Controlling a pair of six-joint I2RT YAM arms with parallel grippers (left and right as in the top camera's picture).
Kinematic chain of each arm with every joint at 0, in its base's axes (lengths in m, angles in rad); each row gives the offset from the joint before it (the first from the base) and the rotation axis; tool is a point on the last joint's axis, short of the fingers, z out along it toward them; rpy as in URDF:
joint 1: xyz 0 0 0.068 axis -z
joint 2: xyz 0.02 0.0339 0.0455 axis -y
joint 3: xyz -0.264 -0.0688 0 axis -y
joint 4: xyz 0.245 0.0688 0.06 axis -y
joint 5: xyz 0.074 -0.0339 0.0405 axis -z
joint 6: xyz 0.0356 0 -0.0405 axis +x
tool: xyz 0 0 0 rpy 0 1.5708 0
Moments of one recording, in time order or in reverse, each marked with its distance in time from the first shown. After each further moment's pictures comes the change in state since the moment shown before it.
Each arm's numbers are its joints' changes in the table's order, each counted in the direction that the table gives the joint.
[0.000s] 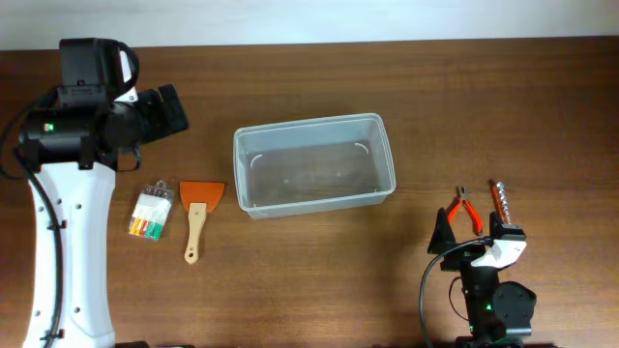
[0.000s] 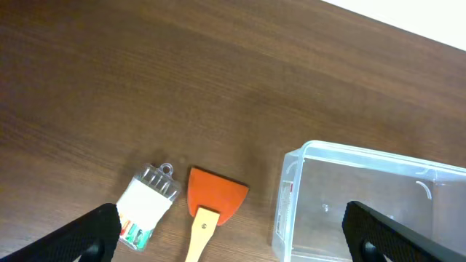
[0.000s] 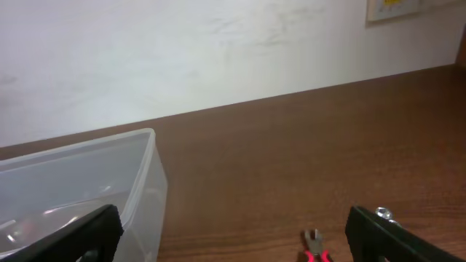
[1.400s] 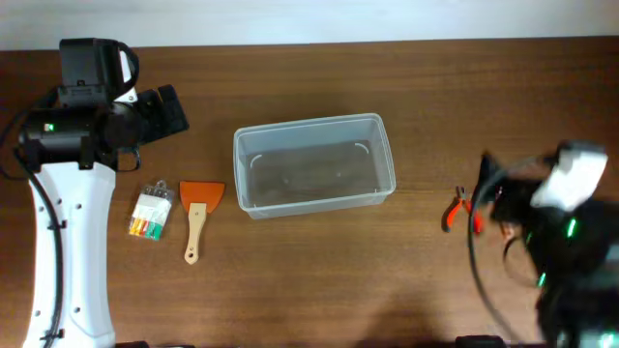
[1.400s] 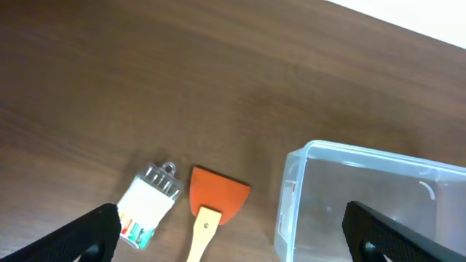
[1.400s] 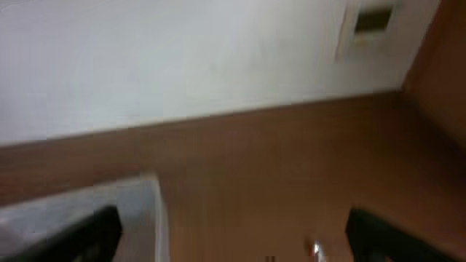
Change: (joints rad) left arm 0.000 0.000 0.000 -0.002 -0.008 0.000; right arm 0.000 -0.806 1.166 -0.692 0.068 -0.084
